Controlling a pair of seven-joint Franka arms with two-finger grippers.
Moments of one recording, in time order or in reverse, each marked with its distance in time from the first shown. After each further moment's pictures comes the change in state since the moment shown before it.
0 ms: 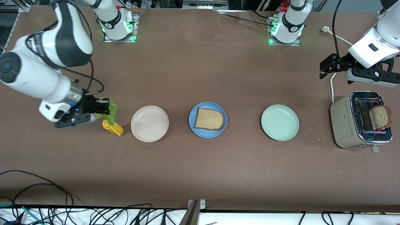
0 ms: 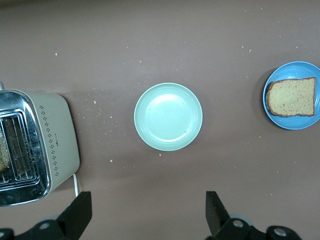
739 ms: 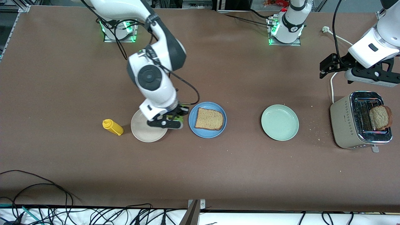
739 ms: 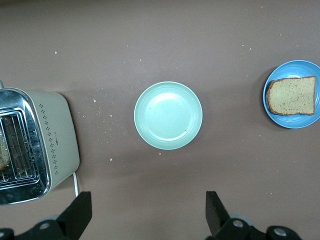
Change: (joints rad) left arm 0.001 0.000 0.000 0.000 0.000 -0.006 0.000; right arm 0.430 0.391 -0.095 0.385 0.000 0.023 0.654
